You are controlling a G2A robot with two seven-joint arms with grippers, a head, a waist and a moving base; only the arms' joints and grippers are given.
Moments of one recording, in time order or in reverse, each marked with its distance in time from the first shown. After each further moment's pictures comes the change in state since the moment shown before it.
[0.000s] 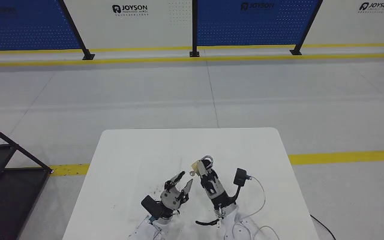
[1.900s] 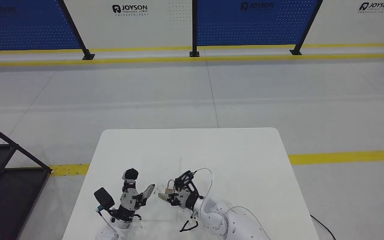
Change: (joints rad) left arm 0.247 0.122 -0.352 -0.184 -0.298 -0.462 -0.293; right arm 0.299 -0.055 -0.248 0.360 -0.239 0.240 0.469
